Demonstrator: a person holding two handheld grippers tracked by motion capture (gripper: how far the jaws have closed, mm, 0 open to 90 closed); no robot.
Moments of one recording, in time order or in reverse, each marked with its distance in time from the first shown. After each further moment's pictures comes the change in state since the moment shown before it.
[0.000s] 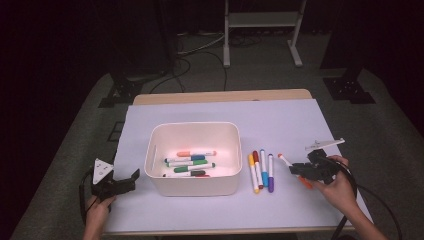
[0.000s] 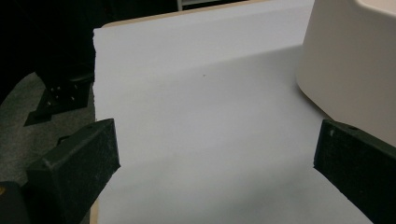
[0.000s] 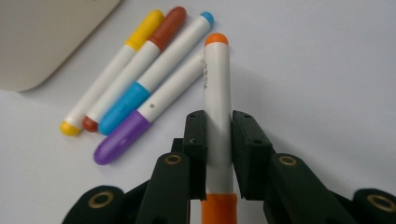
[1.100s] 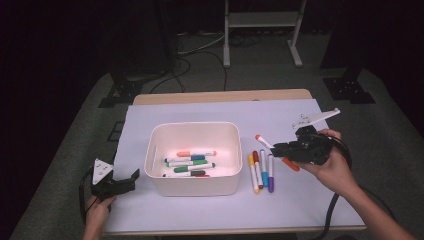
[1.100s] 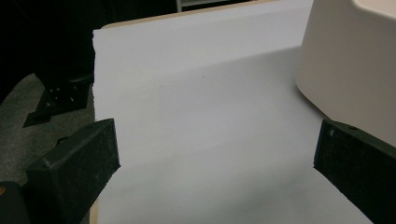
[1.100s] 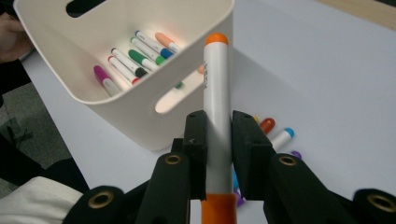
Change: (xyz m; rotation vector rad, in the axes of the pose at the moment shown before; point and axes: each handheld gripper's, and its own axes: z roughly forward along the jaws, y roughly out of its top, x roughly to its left) left arm 0.000 0.000 0.000 -0.005 -0.002 0.002; right arm 0.075 0.087 -0.062 -0.083 0.153 -0.193
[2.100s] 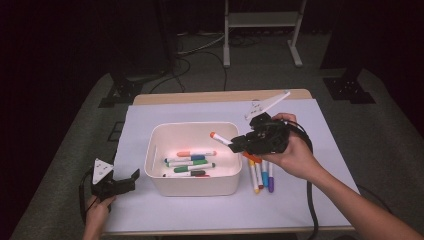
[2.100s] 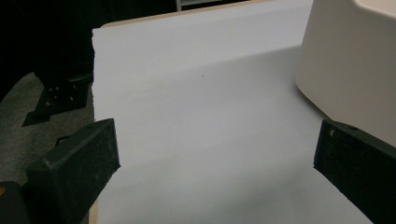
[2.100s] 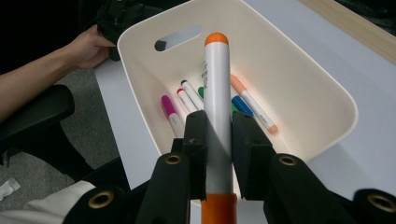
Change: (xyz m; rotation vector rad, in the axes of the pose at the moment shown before) left arm 0.000 0.000 0.000 0.008 -0.004 -0.003; right arm 0.070 0.079 0.031 0.024 0.168 -0.194
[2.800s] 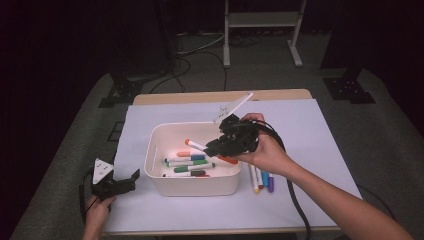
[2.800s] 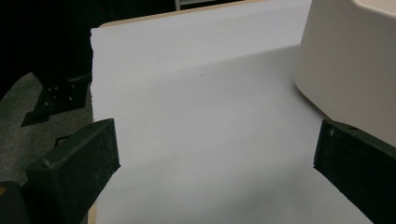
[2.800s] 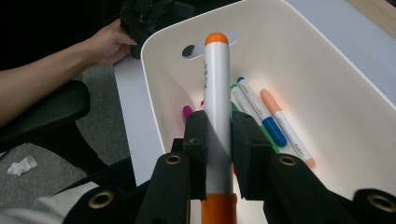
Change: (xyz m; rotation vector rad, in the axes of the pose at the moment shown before) left arm 0.000 0.000 0.000 0.002 -0.004 0.002; right arm 0.014 0.029 0.051 0.051 0.096 -0.076
